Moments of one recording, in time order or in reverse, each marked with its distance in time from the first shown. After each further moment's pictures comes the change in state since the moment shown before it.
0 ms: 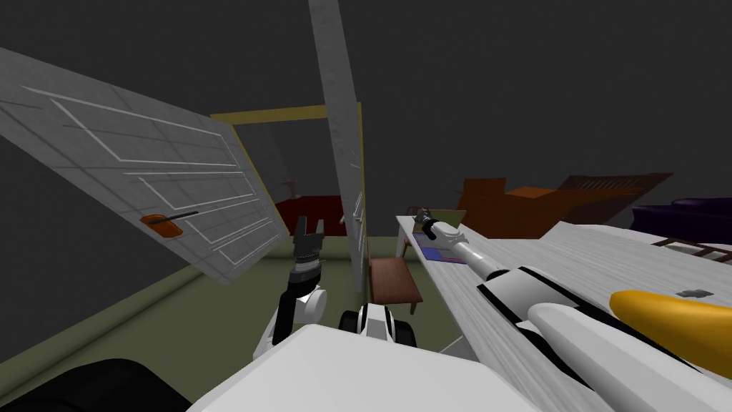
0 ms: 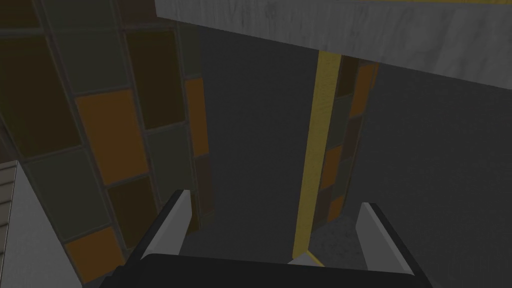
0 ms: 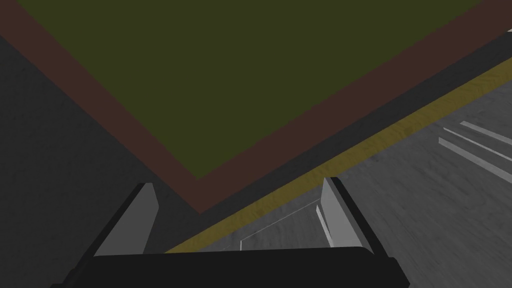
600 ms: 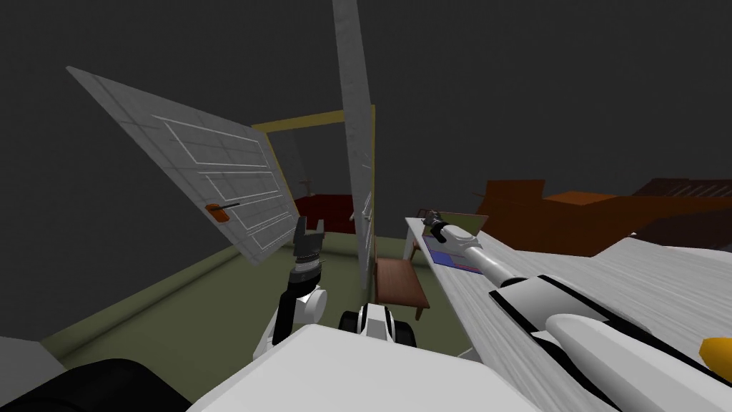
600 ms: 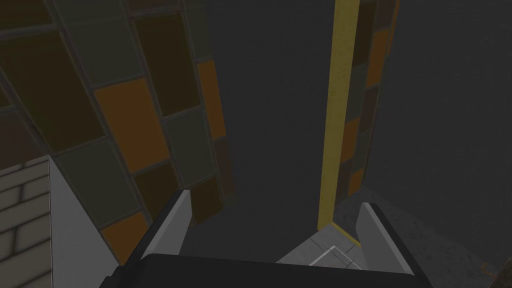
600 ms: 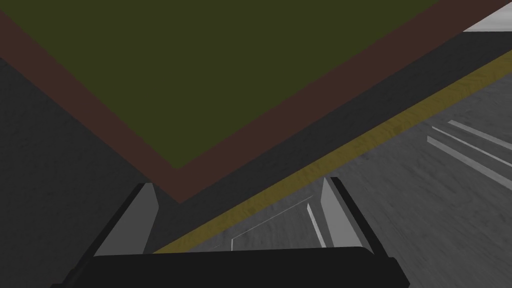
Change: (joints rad) left arm 0.000 0.000 0.000 0.000 0.000 0.000 0.000; right arm 0.060 -0.057 -0.054 0.010 -0.031 0.004 0.038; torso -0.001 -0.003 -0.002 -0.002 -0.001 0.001
